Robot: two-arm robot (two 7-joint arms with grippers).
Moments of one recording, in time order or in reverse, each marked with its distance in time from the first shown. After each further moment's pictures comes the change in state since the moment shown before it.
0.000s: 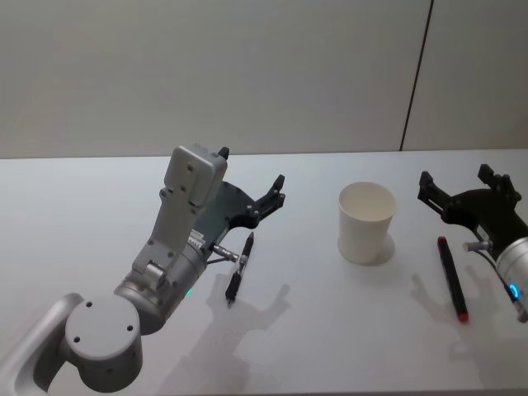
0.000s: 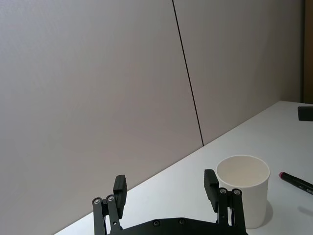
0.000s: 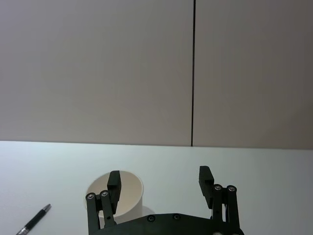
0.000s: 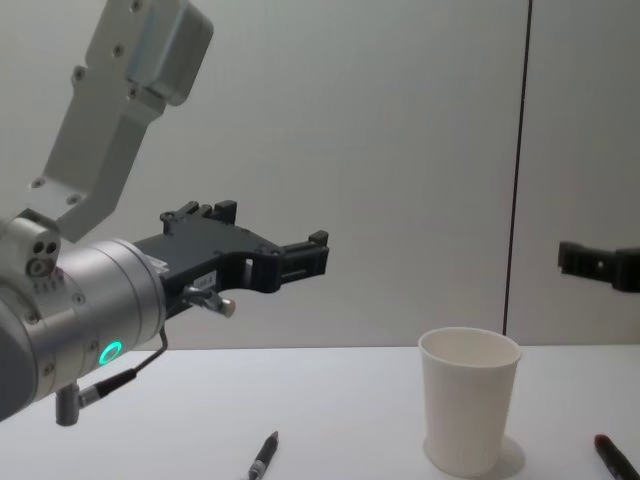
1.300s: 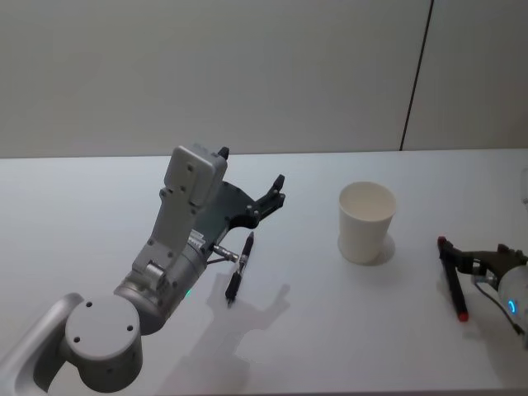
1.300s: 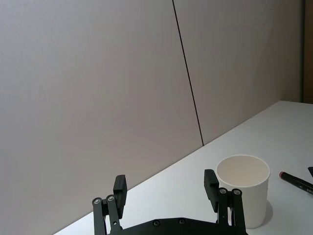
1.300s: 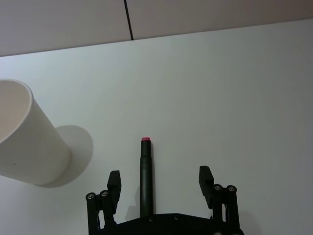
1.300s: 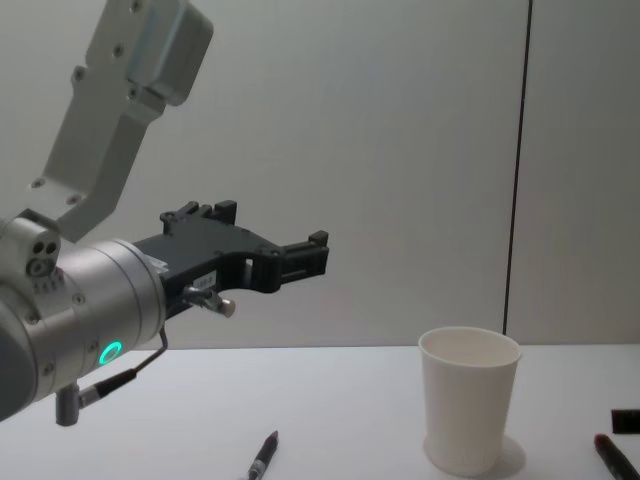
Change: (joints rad) left arm 0.000 0.000 0.000 0.000 0.000 0.000 0.000; right arm 0.112 -0.062 0.044 0.232 0.073 0.351 -0.155
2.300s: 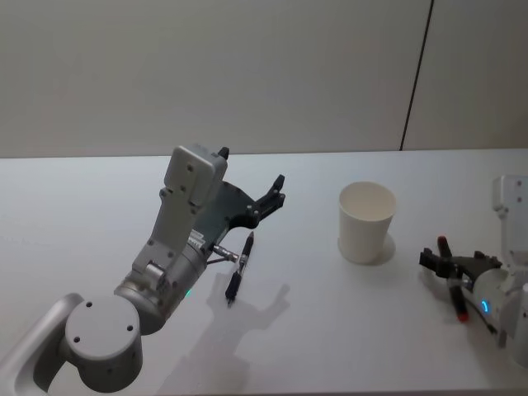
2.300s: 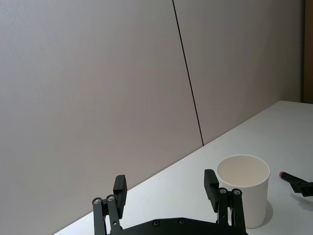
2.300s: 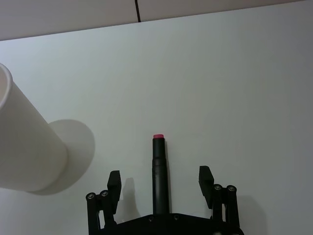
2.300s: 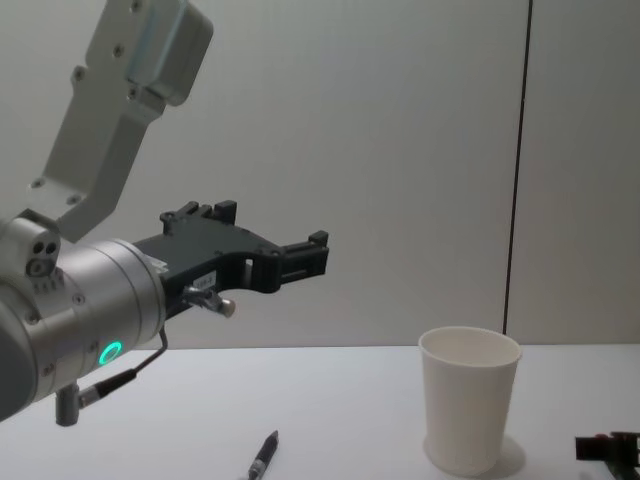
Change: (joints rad) left arm 0.000 0.000 0.000 0.000 0.000 0.000 0.000; right arm 0.095 -0.056 -0.019 0.218 -0.040 -0.079 0.049
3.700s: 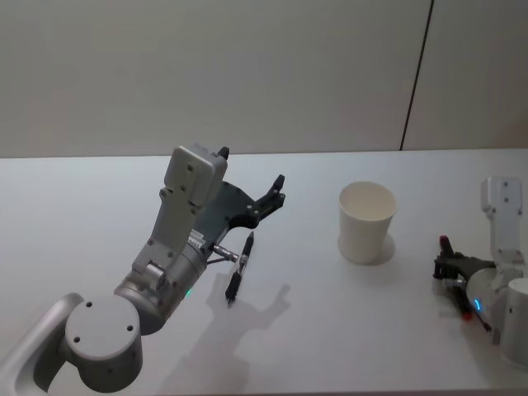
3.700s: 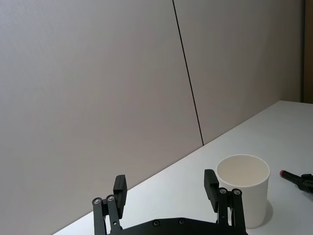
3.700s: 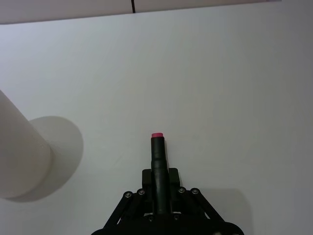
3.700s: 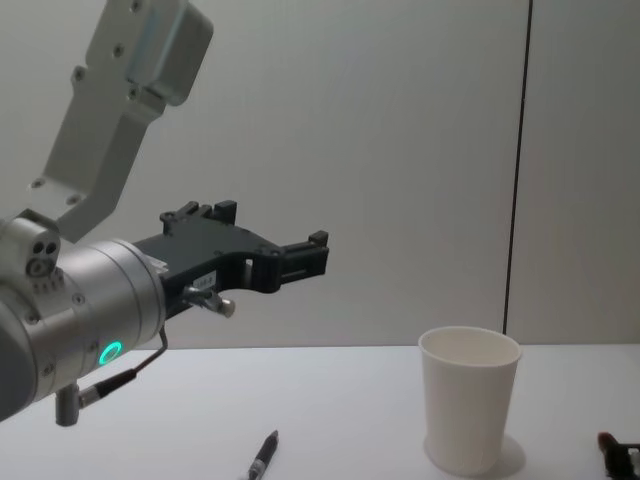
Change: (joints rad) left arm 0.000 0.000 0.000 0.000 0.000 0.000 0.000; right arm 0.053 -0.029 -0.002 0.102 -0.065 -0.016 -0.001
